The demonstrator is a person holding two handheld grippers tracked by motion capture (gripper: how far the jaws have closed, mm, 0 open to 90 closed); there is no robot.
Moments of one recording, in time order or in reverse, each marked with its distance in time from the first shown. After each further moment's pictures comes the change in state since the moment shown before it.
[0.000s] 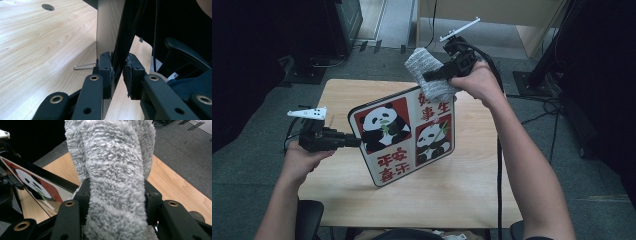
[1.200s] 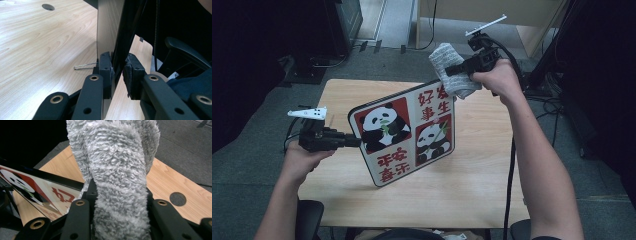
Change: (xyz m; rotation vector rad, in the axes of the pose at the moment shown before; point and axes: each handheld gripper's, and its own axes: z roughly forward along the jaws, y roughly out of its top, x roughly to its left) left arm 0.000 0.000 0.000 0.003 0.002 0.003; right arm -0.042 -0.019 -0.033 -0.006 -0.041 0.127
